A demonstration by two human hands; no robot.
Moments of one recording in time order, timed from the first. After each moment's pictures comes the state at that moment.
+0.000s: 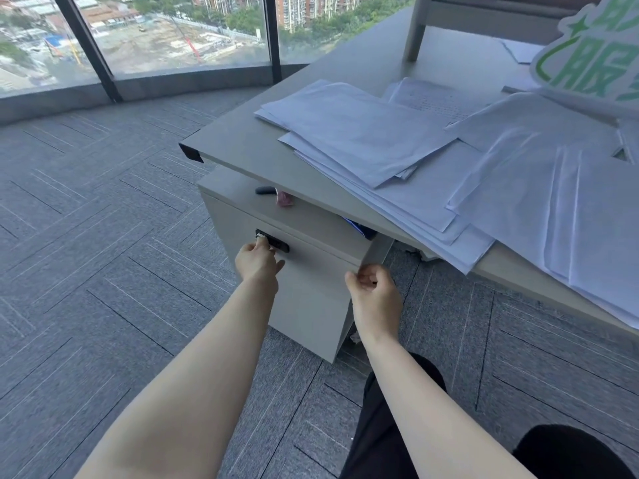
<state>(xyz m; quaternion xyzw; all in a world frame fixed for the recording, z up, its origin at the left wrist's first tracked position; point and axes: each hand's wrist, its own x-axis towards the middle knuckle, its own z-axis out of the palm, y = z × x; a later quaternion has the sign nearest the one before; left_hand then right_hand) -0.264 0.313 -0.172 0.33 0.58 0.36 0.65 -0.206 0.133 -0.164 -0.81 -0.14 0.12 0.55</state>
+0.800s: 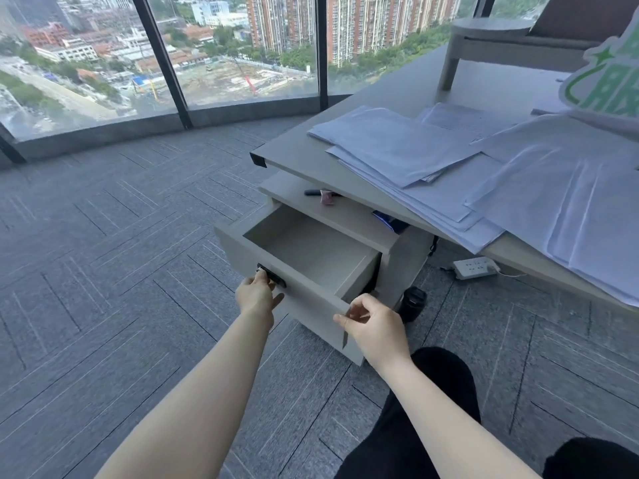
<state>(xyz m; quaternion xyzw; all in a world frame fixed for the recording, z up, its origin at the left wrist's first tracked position) -0.388 0.268 -0.173 0.32 0.59 0.39 0.63 -0.276 0.077 -0.146 -0.80 -0.36 0.23 0.42</state>
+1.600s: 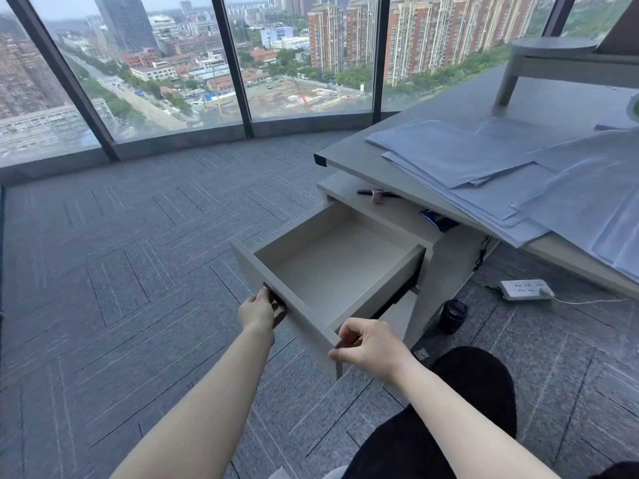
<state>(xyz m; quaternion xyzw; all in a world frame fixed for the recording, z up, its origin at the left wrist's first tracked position) -0.501 0.225 -0.173 0.25 0.62 0.44 0.60 -0.342 0.058 -0.140 -0.68 -0.51 0.40 0.34</state>
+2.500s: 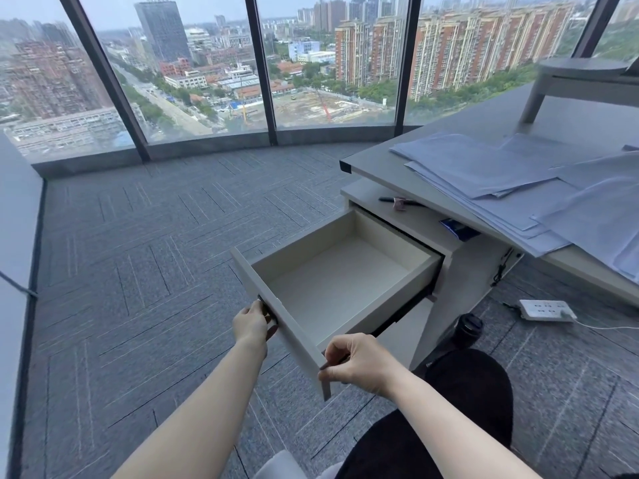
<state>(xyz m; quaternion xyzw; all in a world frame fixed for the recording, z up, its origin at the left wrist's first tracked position) -0.558 0.210 -0.181 0.24 0.64 0.45 0.57 -0.382 0.058 -0.141 -0.62 -0.57 0.45 0.29</state>
